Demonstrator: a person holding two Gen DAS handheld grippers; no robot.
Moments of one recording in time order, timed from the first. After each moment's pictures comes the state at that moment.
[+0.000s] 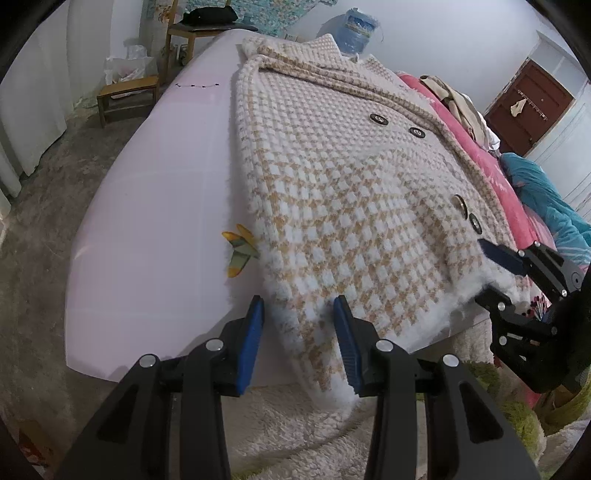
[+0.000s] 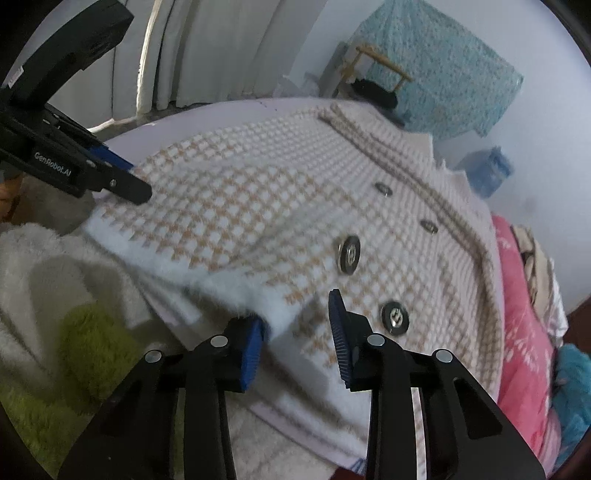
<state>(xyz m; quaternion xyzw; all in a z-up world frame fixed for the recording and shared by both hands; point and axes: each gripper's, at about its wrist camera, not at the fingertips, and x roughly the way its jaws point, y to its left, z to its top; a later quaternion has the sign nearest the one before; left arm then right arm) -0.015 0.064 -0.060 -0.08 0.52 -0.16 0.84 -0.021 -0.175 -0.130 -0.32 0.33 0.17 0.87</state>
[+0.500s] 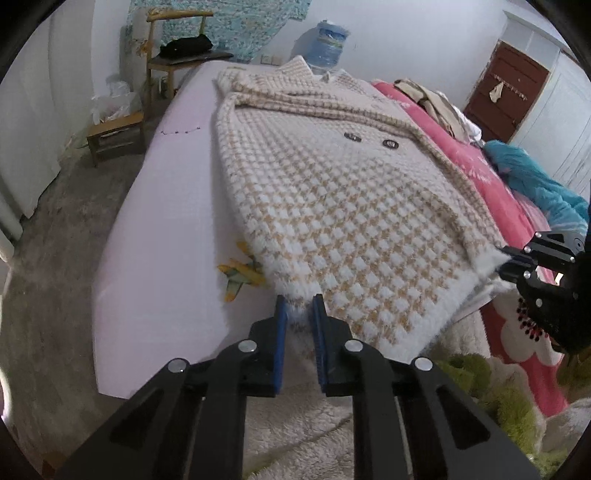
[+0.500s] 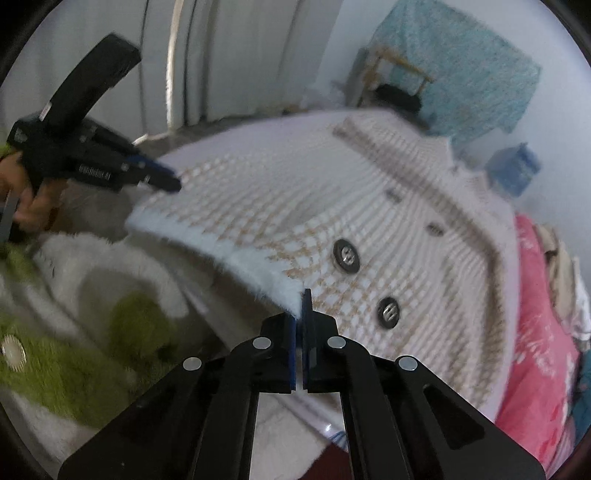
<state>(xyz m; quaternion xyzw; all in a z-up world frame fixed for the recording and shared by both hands) -0.025 0.059 -0.032 -0.03 0.48 -0.18 0.86 -0.027 -0.205 -0.097 -0.27 0.37 0.26 0.85</state>
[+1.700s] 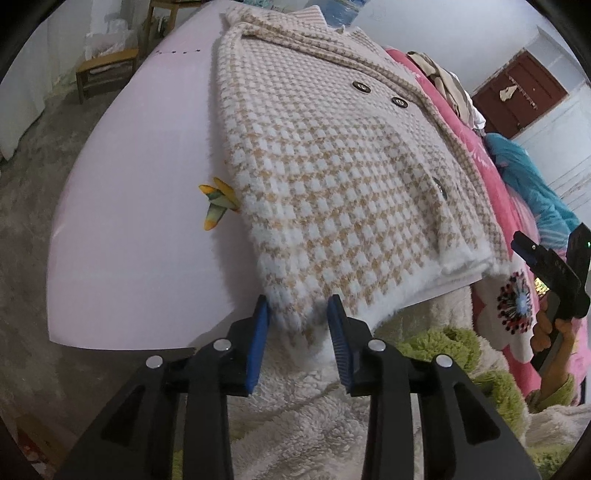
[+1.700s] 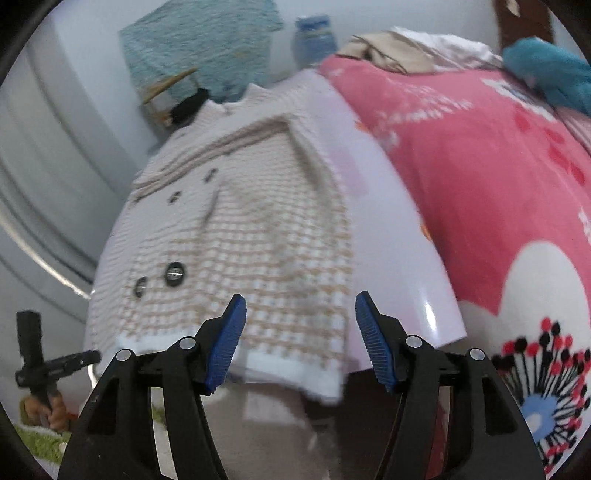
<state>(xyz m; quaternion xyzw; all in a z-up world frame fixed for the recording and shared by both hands) -0.027 0.063 -0.062 -0.08 0.56 -0.20 0.80 -0.034 -0.402 -0.100 0.16 0.42 0.00 0.89</state>
